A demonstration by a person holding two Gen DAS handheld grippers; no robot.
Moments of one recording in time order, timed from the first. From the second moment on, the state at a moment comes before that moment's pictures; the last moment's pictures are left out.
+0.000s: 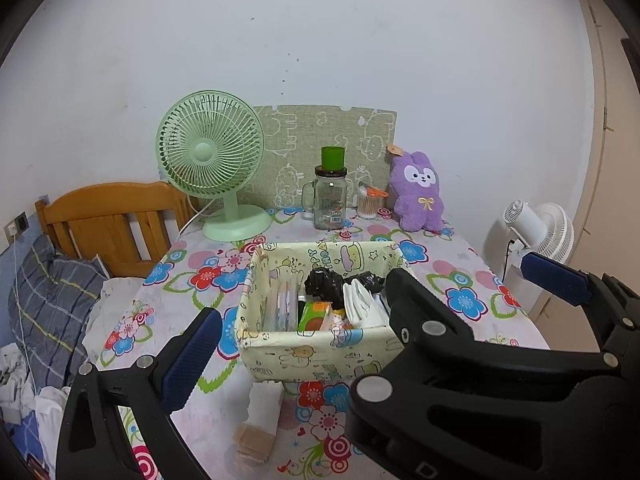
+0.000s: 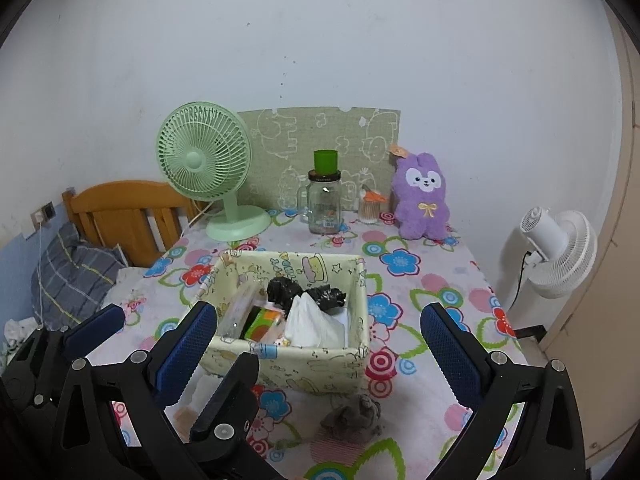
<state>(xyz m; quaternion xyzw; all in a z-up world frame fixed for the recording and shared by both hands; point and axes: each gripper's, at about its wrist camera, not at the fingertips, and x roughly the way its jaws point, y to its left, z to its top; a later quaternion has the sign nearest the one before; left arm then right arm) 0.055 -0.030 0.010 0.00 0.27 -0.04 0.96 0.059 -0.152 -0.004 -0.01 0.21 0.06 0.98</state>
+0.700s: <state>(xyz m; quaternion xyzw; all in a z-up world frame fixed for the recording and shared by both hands) 0.027 -0.034 -0.007 0.00 0.27 -0.05 0.96 0.037 -0.156 -0.026 -0.02 0.22 0.07 0.97</state>
